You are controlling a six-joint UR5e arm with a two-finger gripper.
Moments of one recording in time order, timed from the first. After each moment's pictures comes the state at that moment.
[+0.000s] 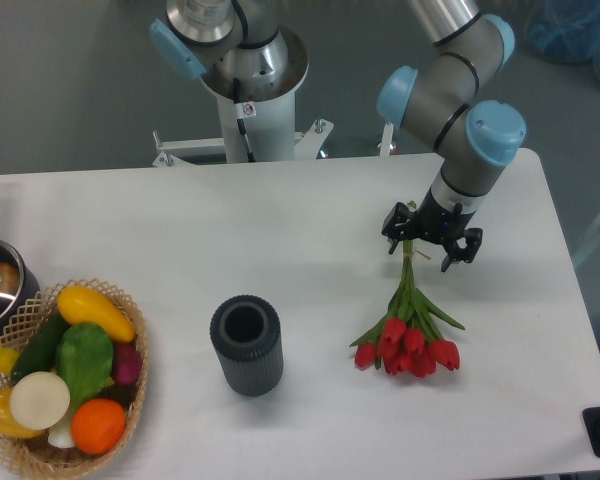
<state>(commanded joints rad) 2.83 -1.97 -1.85 -0.94 1.33 1.14</state>
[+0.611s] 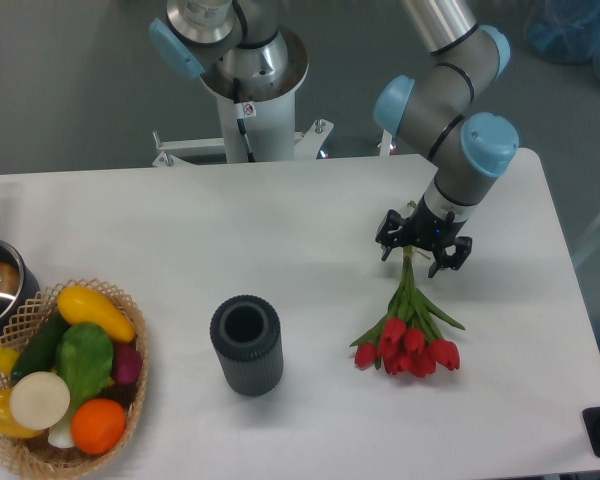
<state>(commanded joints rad) 2.83 -1.98 -1.86 -0.94 1.33 1.15</state>
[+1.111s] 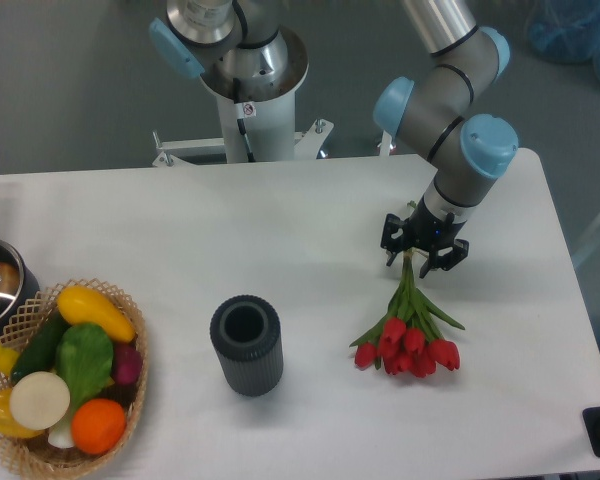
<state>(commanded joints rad) 2.83 -1.98 -1.86 -0.94 1.33 1.15</state>
